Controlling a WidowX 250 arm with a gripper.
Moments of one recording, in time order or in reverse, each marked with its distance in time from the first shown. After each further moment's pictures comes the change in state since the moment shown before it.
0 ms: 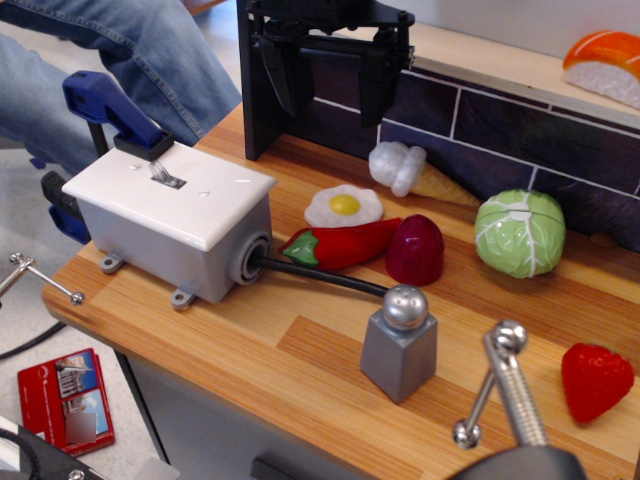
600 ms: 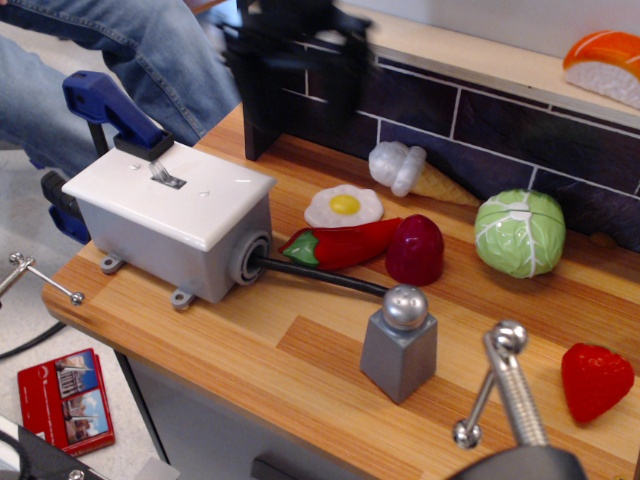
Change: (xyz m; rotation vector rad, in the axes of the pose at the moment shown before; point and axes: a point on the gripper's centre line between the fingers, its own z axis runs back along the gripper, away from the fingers) arm -0.025 0.028 0.014 -0.056 0.028 0.017
